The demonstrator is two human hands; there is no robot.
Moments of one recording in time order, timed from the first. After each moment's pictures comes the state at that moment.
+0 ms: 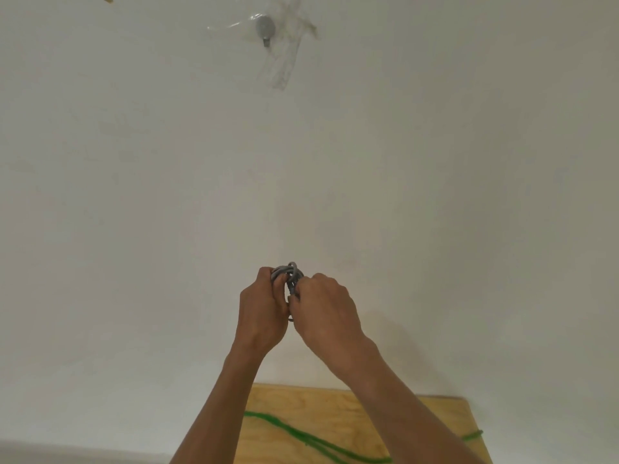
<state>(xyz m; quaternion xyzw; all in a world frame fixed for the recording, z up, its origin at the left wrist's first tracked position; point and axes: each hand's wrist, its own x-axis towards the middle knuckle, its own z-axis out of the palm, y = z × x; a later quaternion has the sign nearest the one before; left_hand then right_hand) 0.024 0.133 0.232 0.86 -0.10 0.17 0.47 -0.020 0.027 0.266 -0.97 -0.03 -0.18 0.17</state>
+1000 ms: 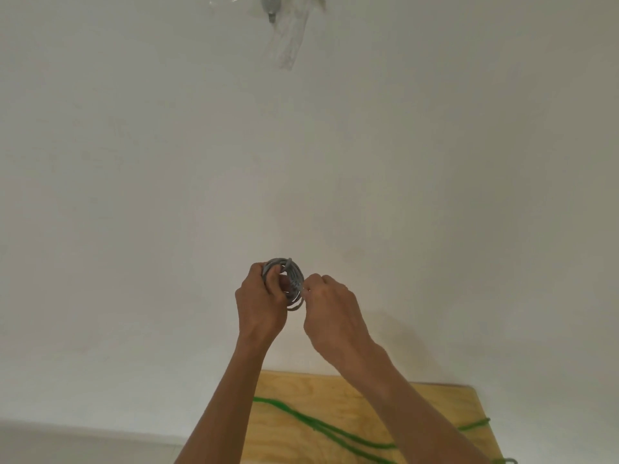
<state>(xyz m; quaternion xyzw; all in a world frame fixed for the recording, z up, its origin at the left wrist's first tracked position) 0.030 0.137 0.216 0.82 -0.01 0.21 0.54 -0.025 0.027 0.239 -0.96 -0.04 -0.18 0.22</state>
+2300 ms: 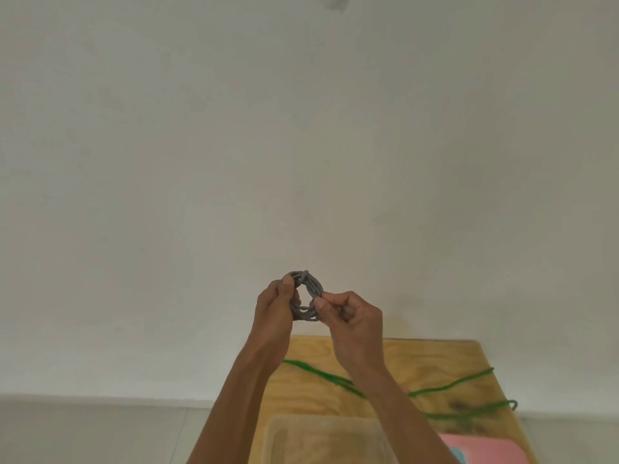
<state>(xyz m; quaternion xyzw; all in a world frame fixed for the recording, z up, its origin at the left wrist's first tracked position) -0.005 0.204 0.169 0.65 0.03 -0.07 0.75 -0.050 0.087 0.146 -0.67 0.12 -0.21 0.71</state>
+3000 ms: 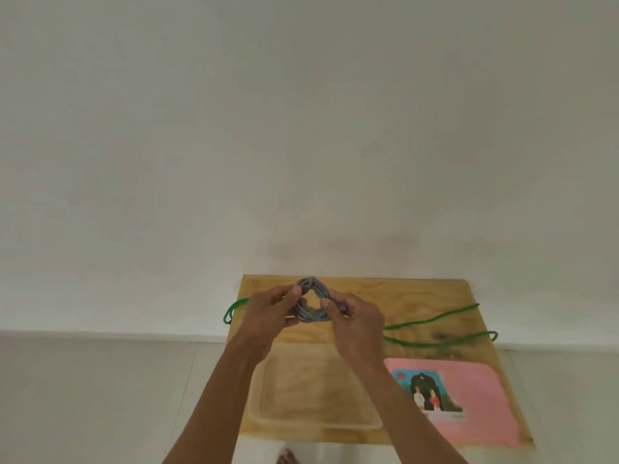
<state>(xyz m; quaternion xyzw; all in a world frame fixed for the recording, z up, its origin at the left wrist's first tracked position) -0.064 0.205 0.088 0.67 0.07 -0.22 0.70 -0.117 0.061 0.063 -0.77 0.19 -0.18 0.58</state>
